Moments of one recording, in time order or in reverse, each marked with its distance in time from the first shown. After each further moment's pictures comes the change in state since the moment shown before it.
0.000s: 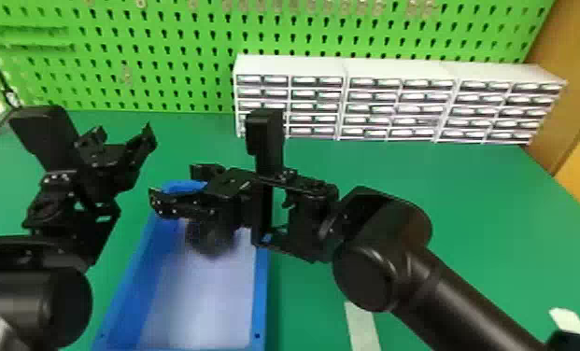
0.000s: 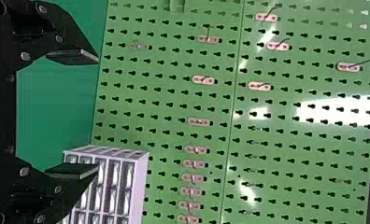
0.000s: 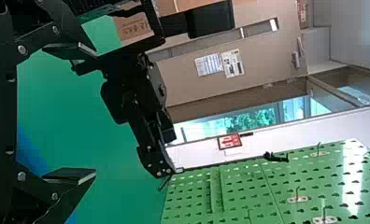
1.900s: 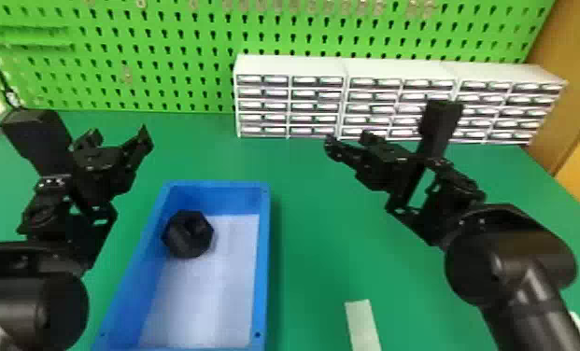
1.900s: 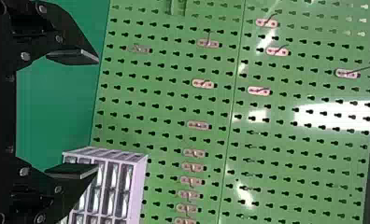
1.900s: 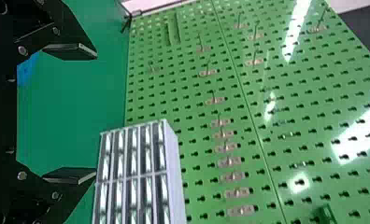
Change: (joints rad) left arm 0.015 0.000 0.011 -0.001 0.017 -0.019 0.000; right arm 0.302 0.063 -0.672 -0.090 0.315 0.048 0.002
